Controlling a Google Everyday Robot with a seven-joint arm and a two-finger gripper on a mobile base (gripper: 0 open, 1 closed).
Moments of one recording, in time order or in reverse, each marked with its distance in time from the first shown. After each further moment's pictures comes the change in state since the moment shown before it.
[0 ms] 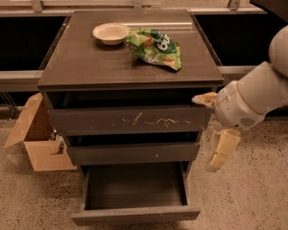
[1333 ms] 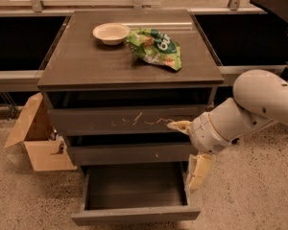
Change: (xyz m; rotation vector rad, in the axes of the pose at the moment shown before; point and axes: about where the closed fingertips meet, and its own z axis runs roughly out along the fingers) arm -0.002 0.028 0.100 -0.138 -0.151 -0.070
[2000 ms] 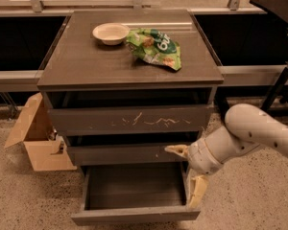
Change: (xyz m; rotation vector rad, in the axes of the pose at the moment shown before) arm 0.059 0.018 0.074 -0.102 -0.104 -0.019
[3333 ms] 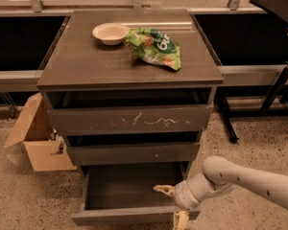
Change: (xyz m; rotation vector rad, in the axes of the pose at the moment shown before) arm 0.114 0.028 0.179 -0.124 -0.171 0.071
